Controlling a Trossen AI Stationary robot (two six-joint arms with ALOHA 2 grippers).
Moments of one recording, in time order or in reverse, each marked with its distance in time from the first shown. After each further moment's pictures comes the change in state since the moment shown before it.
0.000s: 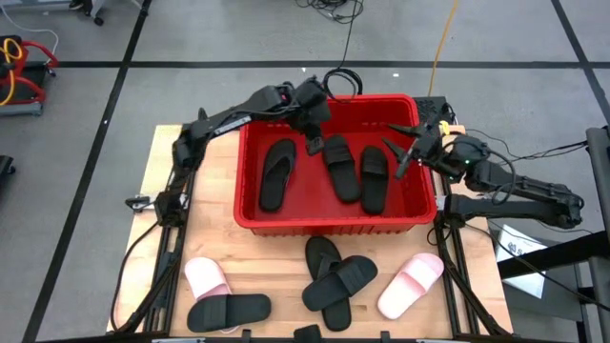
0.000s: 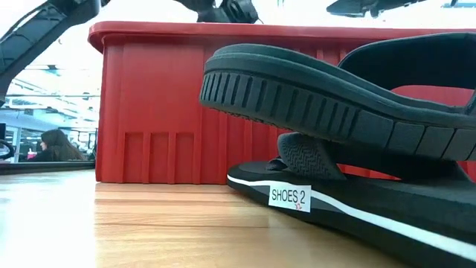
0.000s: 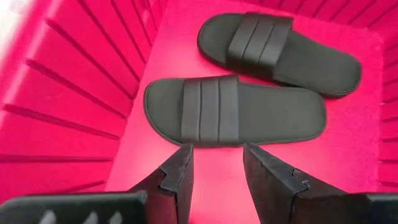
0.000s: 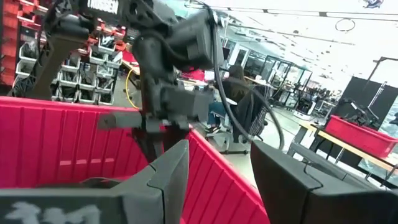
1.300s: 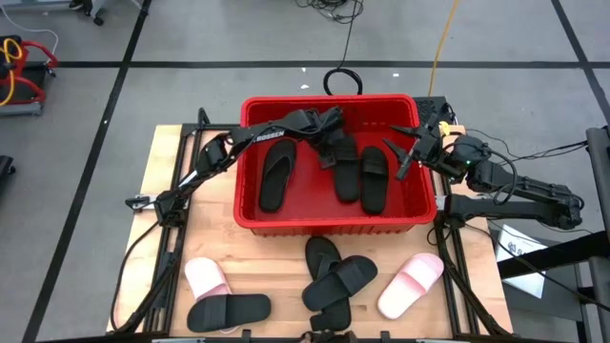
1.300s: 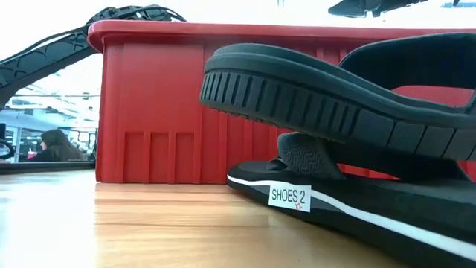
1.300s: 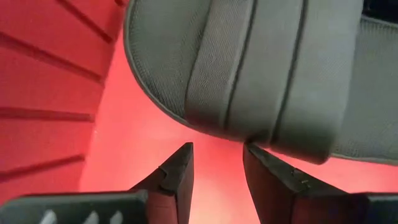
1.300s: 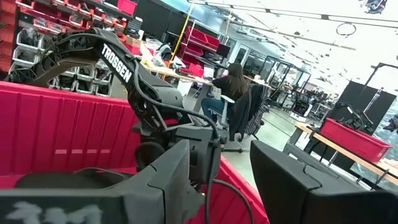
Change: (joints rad) left arm -0.010 0.306 0.000 0.167 -0.111 0.060; right arm 0.000 -0.011 -0.001 -0.026 0.002 -0.048
